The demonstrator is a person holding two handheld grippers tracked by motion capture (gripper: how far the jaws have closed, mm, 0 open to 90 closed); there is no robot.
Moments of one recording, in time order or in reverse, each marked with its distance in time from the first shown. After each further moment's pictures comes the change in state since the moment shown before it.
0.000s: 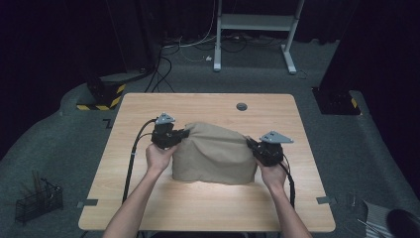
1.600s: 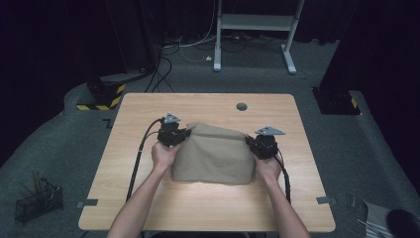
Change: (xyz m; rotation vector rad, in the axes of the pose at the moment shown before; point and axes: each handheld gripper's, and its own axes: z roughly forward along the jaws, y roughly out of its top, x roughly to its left) left arm 0.015 -0.009 0.039 0.049 0.080 0.007; right arm -0.017 -0.005 0.043 0.102 -0.048 0.065
